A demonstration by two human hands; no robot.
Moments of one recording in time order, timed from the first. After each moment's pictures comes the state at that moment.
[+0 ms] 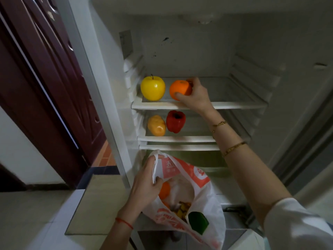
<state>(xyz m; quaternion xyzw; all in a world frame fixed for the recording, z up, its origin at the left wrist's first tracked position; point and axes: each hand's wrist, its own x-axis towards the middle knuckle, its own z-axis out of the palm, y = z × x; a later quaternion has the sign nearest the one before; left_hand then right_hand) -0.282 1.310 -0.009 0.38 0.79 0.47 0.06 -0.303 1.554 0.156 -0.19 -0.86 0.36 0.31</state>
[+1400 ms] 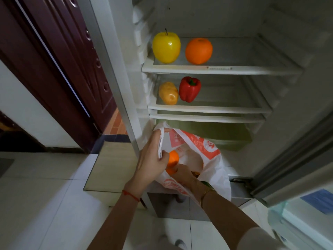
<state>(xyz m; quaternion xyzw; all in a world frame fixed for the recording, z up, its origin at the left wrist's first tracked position) -0.270 1.287 -0.013 0.35 0.81 0.46 0.05 -0.213 1.416 -0.129 -0.31 -0.80 0.49 -0.12</state>
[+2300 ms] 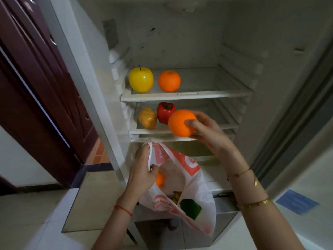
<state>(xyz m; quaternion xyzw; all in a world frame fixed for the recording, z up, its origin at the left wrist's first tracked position) -0.282 1.321 -0.013 0.38 0.79 0.48 0.03 -0.183 1.517 0.089 -0.22 -0.69 0.65 0.21</state>
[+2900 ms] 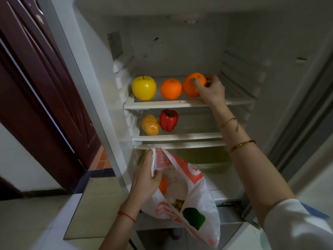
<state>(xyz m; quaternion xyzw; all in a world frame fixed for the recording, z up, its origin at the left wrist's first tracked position) -0.277 1.326 0.000 0.39 0.77 0.50 0.02 -0.261 1.587 0.166 -0.31 -0.77 0.39 0.40</state>
